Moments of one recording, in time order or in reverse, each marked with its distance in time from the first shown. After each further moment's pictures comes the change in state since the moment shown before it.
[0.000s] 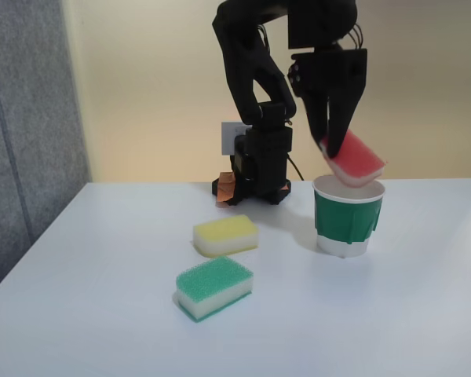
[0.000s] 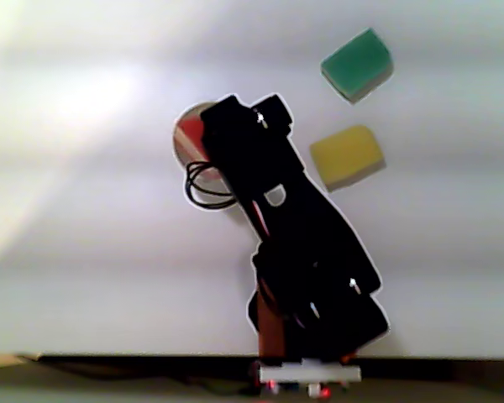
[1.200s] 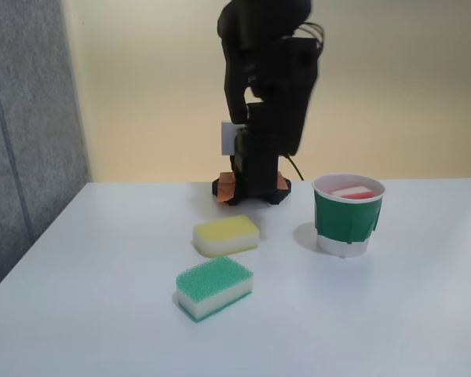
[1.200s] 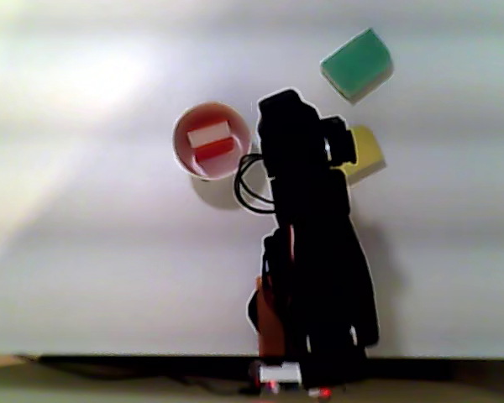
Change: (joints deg) arm 21.1 15.8 8.6 -6.6 -12.6
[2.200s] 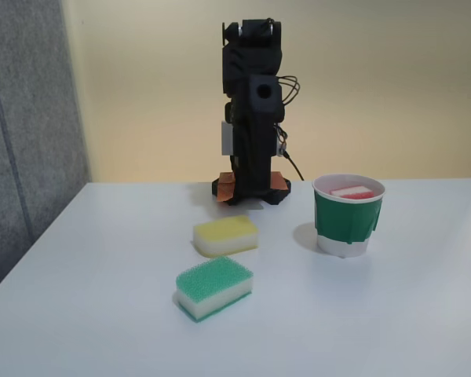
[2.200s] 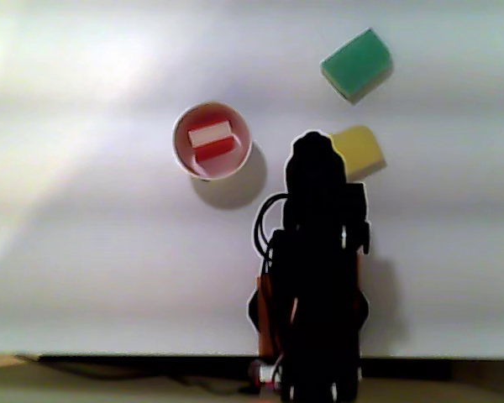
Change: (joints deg) arm 9.4 41.6 33.1 -3.7 2.2
